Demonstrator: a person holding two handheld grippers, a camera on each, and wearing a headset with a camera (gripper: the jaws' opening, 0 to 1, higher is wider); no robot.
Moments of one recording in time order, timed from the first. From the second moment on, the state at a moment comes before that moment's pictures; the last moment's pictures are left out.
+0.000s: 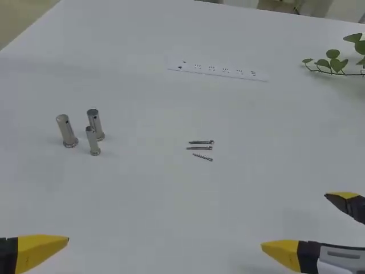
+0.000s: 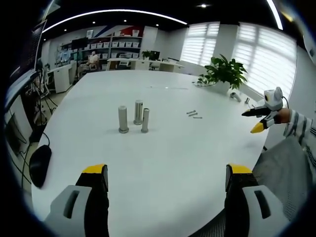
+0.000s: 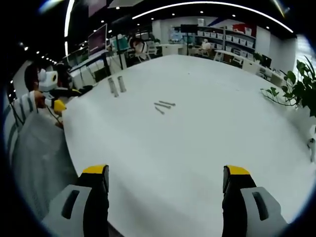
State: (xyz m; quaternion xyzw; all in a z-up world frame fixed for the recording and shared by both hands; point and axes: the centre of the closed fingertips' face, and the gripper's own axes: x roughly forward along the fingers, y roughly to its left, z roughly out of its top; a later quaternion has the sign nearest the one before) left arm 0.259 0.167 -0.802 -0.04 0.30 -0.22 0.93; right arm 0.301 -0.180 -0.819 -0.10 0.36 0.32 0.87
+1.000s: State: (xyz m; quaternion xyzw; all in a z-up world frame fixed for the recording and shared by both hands) left arm 0.268 0.166 -0.803 -0.03 0.30 -0.23 0.92; right arm 0.294 -0.187 -0.824 -0.10 0.37 0.32 0.87
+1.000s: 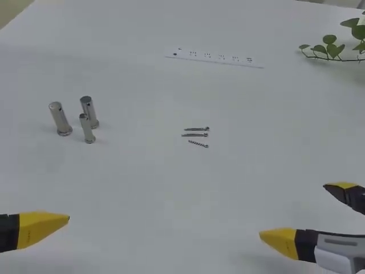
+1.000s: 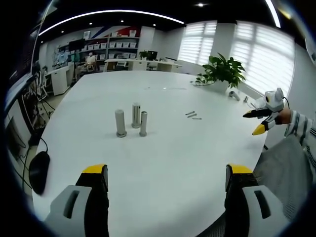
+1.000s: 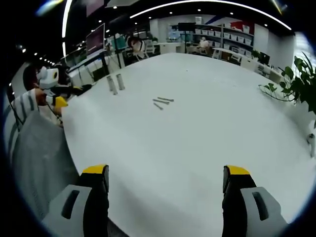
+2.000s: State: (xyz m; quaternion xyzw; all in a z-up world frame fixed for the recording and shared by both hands) left arm 0.328 0.153 -0.815 0.01 0.31 -0.28 0.91; right arm 0.294 -0.186 -0.827 -0.10 0.38 0.31 0.86
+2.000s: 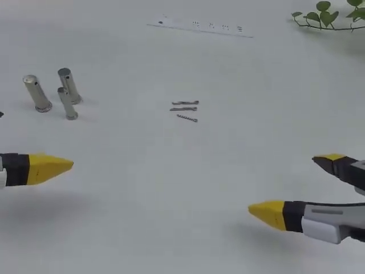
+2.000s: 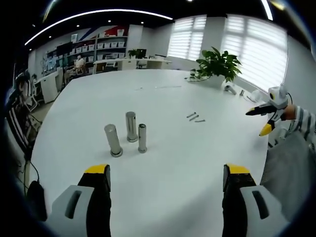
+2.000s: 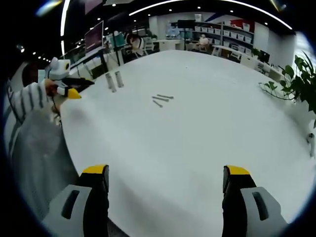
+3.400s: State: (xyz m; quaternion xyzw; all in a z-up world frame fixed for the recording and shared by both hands) left arm 0.400 0.134 -0.838 0.04 0.30 -0.26 0.92; right arm 0.293 -0.193 -0.828 -0.09 0.39 0.29 0.87
